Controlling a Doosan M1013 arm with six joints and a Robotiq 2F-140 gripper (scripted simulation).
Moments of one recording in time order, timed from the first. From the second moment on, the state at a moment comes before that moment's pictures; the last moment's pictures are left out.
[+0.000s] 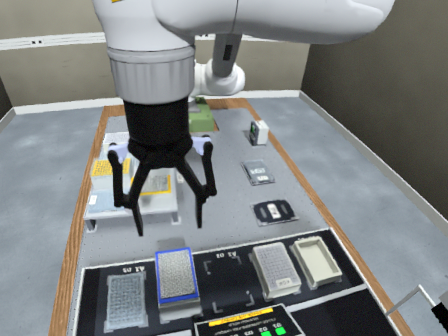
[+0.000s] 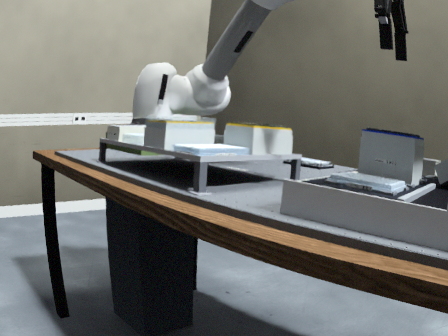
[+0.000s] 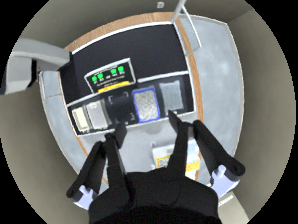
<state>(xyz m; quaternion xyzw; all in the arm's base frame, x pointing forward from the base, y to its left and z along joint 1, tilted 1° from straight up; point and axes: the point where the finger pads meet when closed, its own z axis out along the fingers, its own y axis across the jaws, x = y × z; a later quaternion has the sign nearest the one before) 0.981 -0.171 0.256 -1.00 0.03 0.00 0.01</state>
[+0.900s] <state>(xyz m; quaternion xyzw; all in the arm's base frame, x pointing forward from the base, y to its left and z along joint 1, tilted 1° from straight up) 0.899 -0.168 0.244 -0.97 0.23 0.01 0.00</state>
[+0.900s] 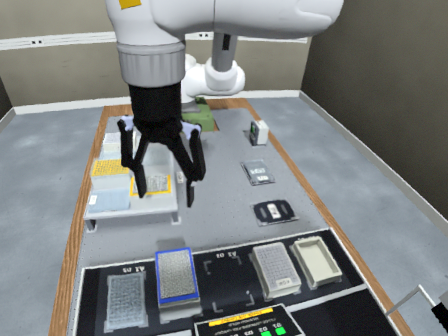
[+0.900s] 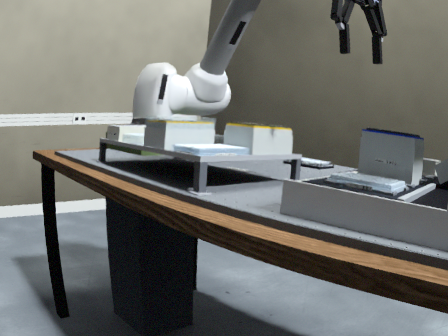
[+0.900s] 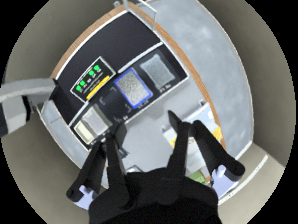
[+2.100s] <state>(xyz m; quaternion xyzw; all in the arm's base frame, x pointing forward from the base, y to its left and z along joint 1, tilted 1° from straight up) 0.845 -0.166 0.233 -0.86 0.51 0.01 0.00</state>
